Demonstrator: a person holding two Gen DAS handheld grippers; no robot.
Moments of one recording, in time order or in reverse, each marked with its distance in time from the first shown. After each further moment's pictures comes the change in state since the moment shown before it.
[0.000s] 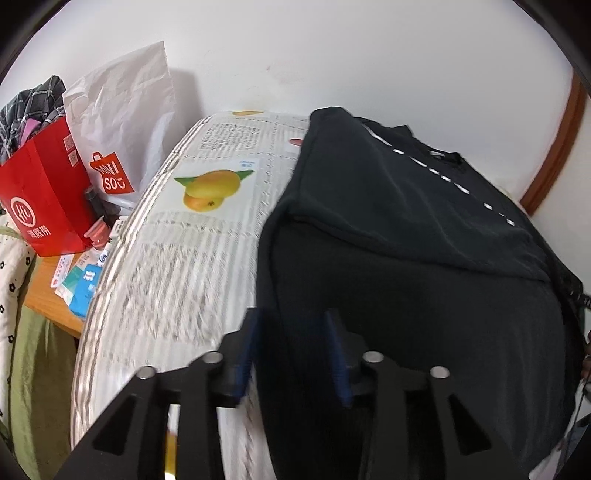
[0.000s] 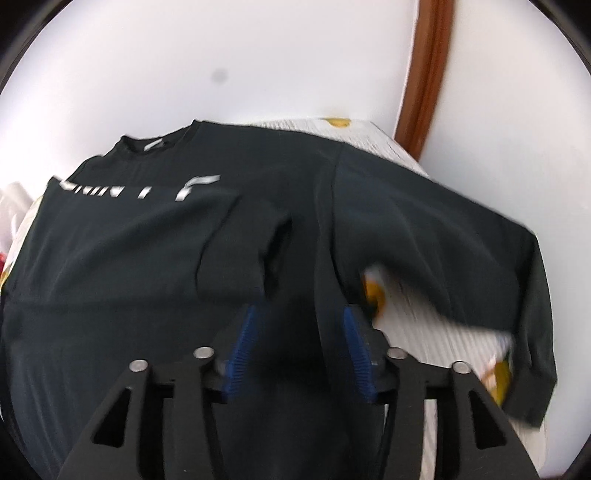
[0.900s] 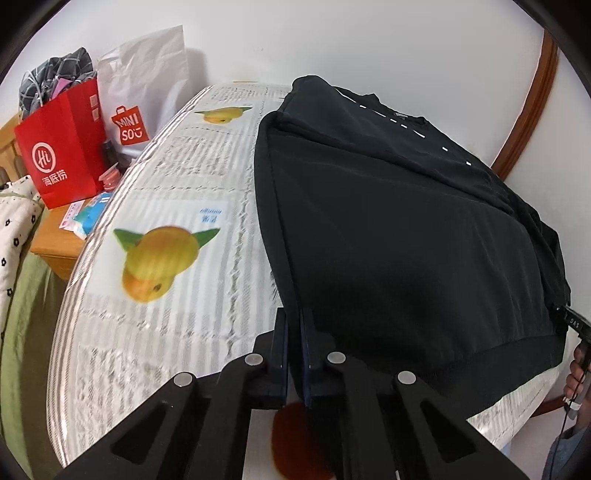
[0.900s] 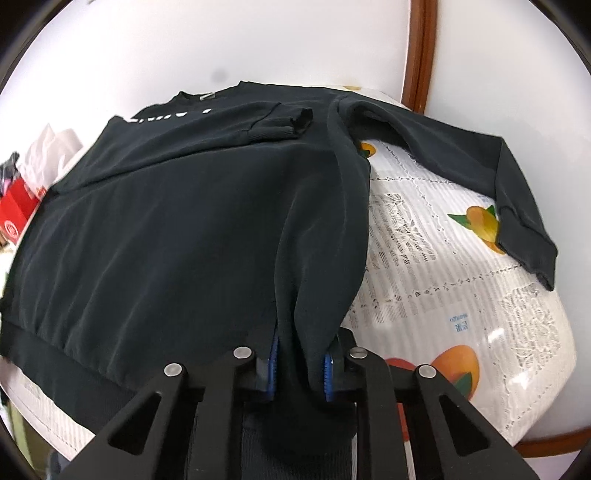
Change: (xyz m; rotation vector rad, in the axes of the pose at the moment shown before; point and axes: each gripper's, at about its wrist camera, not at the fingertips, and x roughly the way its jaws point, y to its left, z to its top) left arm -0.065 0.002 -0.118 0.008 0.032 -0.033; right arm -0.067 -0.005 -0.157 -0.060 -0.003 0.091
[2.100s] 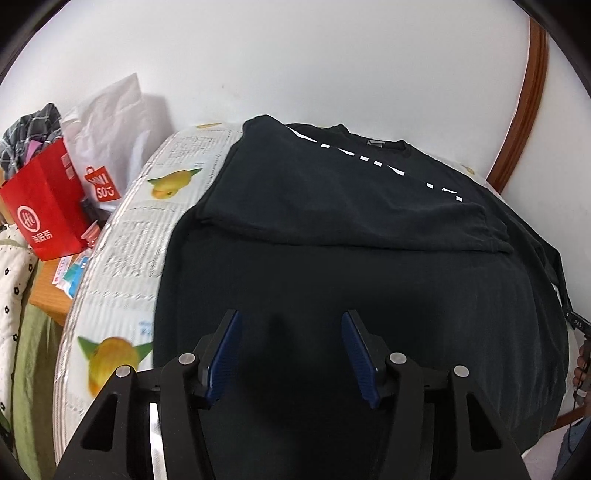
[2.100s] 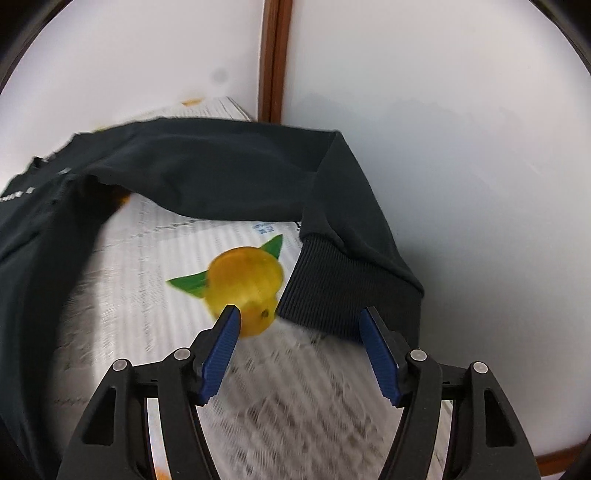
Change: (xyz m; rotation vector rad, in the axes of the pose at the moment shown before) left arm 0.014 -0.080 0.080 0.062 -0.061 0.030; right arm 0.042 -0.189 0.061 0.181 -0.016 -0.308
